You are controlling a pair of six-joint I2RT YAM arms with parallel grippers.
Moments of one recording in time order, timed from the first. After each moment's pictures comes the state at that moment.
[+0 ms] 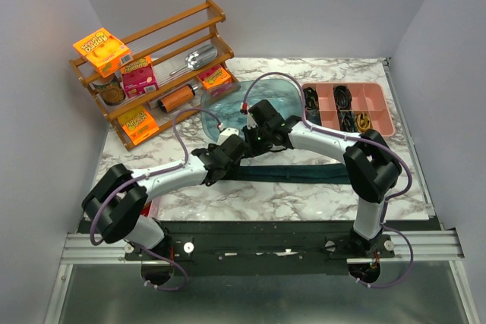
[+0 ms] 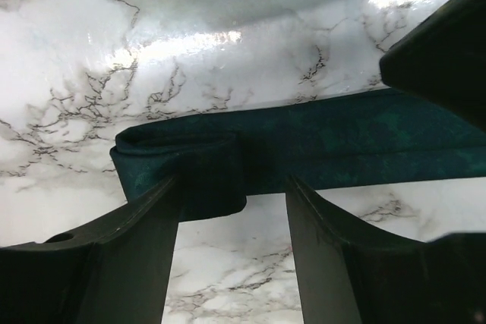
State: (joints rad) left arm -0.83 1.47 0.82 -0.43 -0.39 -0.57; right arm 0.76 1.87 1.30 -0.36 -0.20 0.34
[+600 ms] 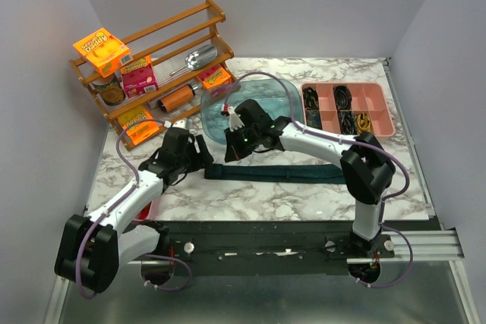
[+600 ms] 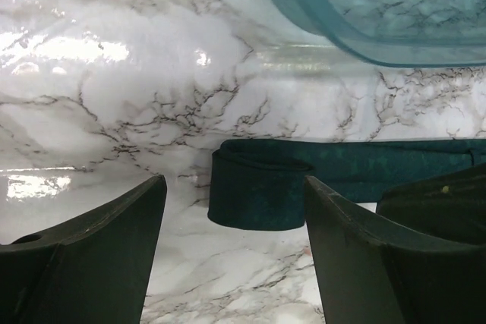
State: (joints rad) left arm -0.38 1.08 0.57 -0.25 0.00 -0.58; right arm 0.85 1.89 1.39 -0.33 -0.37 0.32
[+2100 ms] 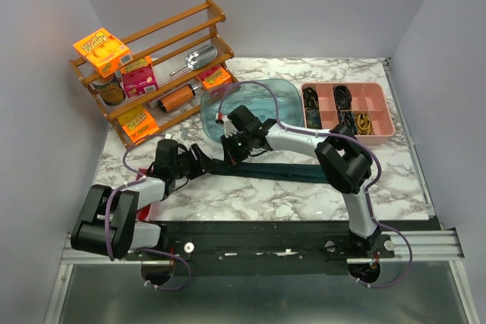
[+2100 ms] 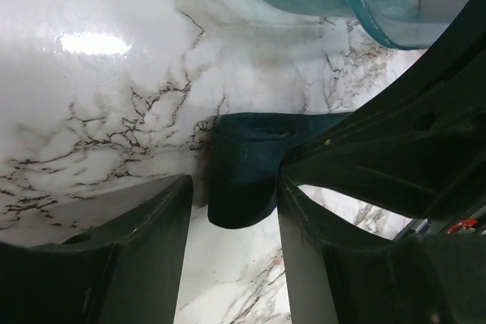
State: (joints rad) left arm -0.19 1.29 0.29 0.36 0.45 -0.71; right arm 0.84 2.09 1.47 -0.34 -0.40 0.30
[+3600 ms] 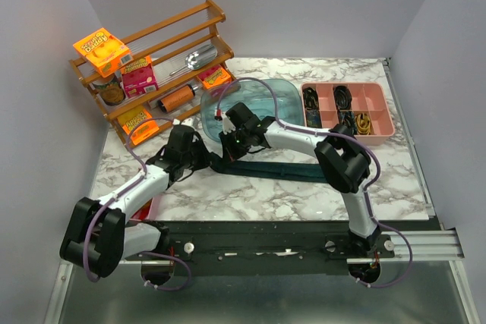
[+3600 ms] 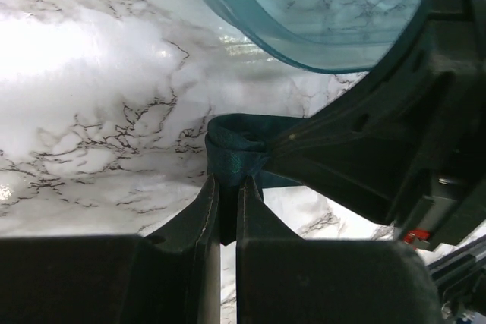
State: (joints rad) left arm -0.35 1.19 0.53 -0.07 0.18 -0.64; right arm 0.84 2.10 1.51 -0.35 -0.36 0.29
